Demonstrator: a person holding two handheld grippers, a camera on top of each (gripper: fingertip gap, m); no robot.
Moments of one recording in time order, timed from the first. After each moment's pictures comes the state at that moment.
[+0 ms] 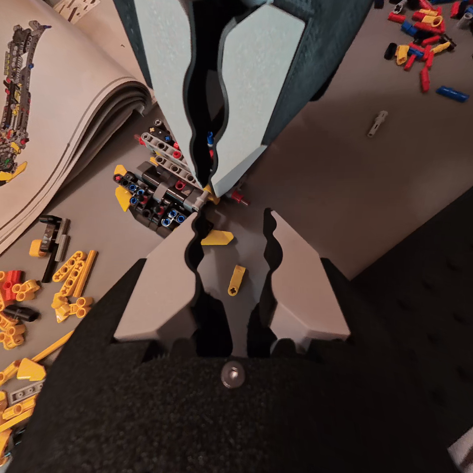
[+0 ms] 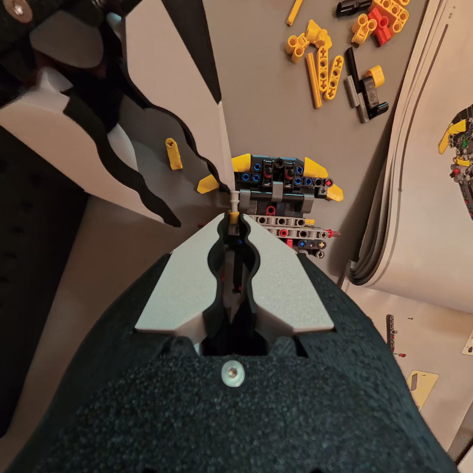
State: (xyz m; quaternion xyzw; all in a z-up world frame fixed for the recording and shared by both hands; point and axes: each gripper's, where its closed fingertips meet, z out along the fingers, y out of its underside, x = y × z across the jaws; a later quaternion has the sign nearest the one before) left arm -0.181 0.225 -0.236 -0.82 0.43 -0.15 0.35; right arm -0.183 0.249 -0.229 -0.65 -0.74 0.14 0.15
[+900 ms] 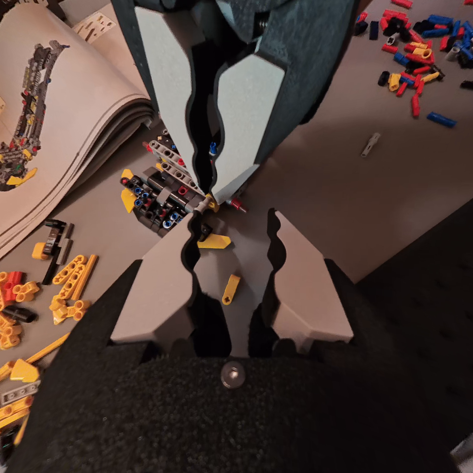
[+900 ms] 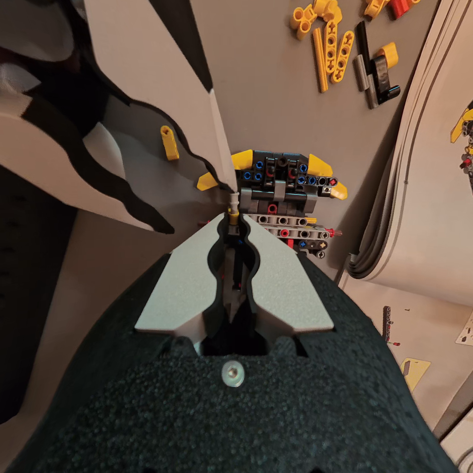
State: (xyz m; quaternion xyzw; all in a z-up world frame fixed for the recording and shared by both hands) left arm -0.174 0.226 -0.227 -0.82 0.41 -0.15 0.37; right arm -0.177 0.251 -0.233 -0.65 -0.74 0.11 0.12
